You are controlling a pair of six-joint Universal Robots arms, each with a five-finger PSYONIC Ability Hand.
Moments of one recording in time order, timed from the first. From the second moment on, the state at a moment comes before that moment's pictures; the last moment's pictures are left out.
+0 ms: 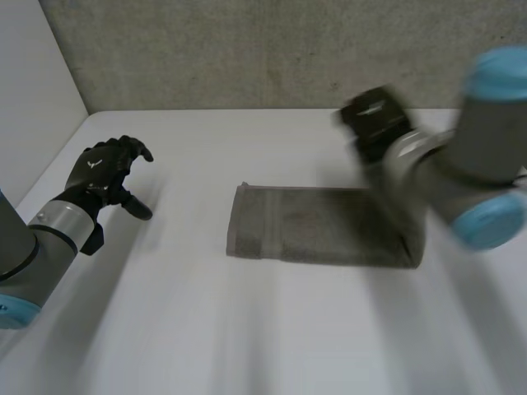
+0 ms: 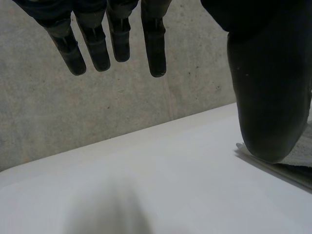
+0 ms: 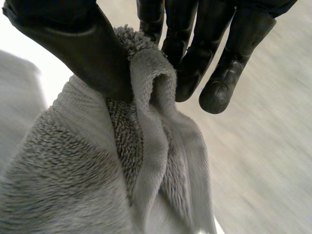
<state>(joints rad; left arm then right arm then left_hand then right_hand) 4.59 -1.91 -1.78 3.63 -1.26 3.09 2.04 -1.00 1.07 0.05 1.42 2.52 0.28 0.28 0.29 0.29 0.08 1.30 1.30 1.33 1.33 1.14</state>
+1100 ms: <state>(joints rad) 4.56 -1.95 -1.80 3.63 -1.26 3.10 1.72 -1.10 1.75 -0.25 1.14 2.69 0.28 0.28 0.29 0.29 0.08 1.19 1.19 1.19 1.19 1.02</state>
